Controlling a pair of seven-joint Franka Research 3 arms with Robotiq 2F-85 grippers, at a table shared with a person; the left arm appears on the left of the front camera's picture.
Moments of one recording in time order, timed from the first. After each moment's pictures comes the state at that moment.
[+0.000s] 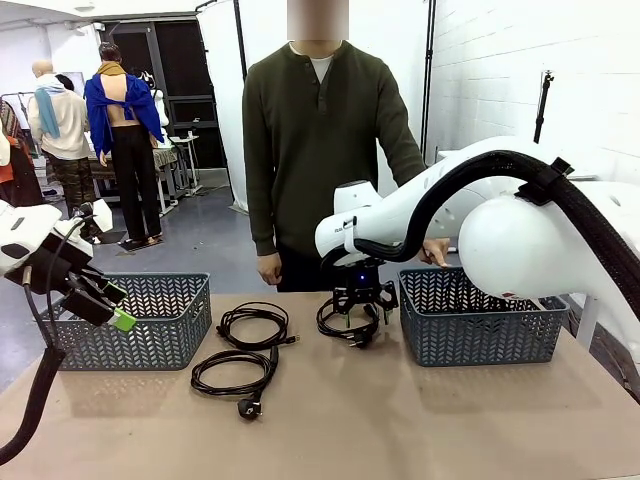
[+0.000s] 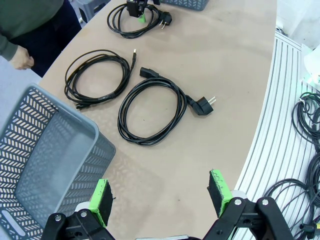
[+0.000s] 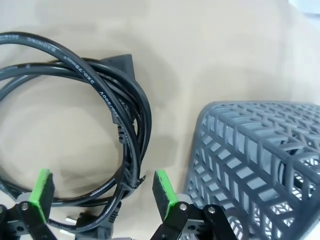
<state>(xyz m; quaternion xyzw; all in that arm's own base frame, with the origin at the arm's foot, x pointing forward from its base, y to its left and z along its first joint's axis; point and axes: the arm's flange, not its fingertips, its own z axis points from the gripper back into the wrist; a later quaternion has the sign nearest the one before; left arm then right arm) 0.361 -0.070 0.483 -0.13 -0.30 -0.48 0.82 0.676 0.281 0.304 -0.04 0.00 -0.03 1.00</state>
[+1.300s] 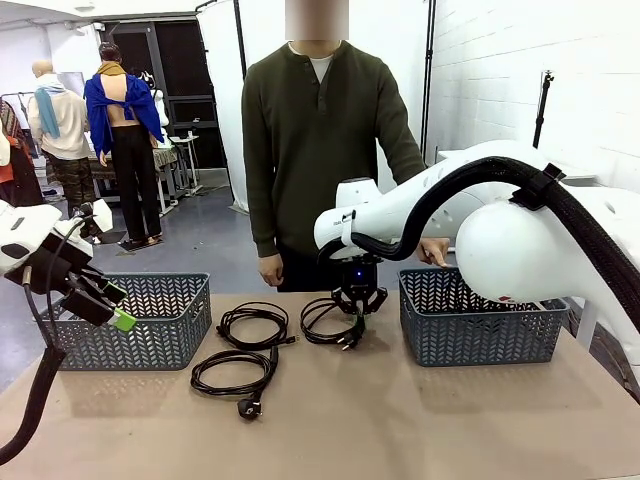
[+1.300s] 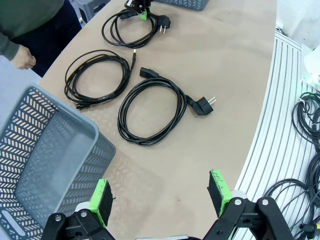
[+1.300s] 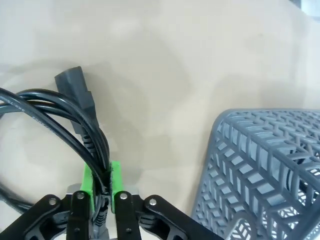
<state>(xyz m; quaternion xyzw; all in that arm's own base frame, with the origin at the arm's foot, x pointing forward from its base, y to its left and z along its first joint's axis) 0.361 -0.070 0.483 -0.13 -0.30 -0.48 0.82 0.683 0.285 0.311 -0.01 0.00 -0.03 1.00</state>
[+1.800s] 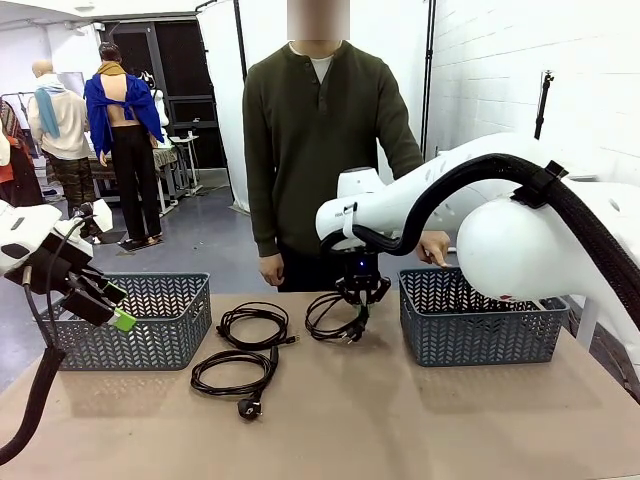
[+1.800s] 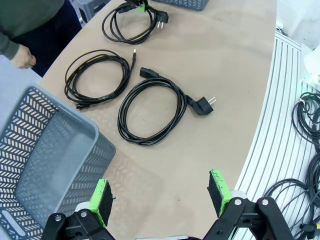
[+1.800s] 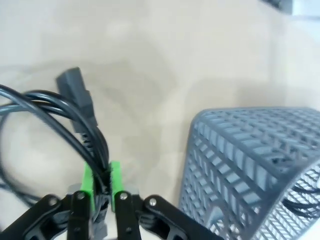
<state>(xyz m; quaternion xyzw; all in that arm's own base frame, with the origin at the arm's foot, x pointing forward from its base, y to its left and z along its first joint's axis) 0.361 -0.070 0.483 -0.13 -0.30 -0.48 0.82 0.688 0.280 0.338 -0.02 -0.01 -0.04 1.00</state>
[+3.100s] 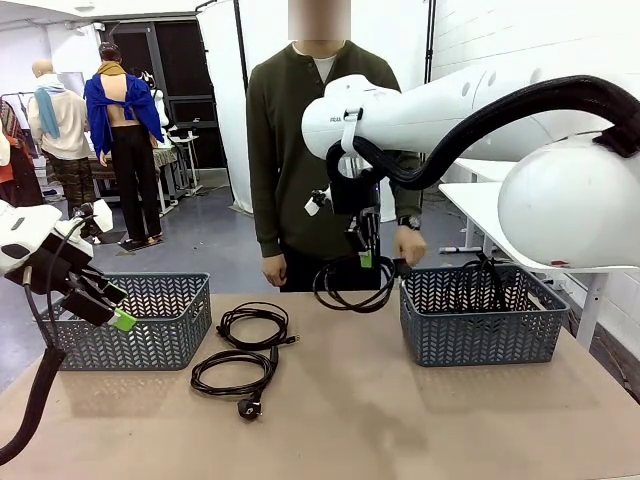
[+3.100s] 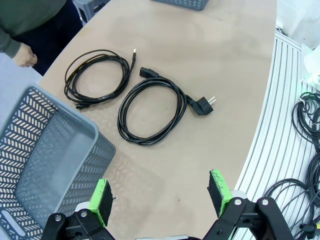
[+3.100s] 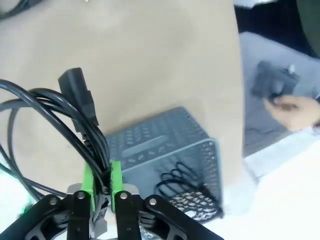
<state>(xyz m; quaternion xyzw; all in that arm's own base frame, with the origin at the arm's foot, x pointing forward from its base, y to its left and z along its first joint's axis) 0.361 -0.070 0.482 -0.13 -0.30 -0.48 0.82 0.622 0.286 0.508 -0.03 0.06 0.53 0.84</state>
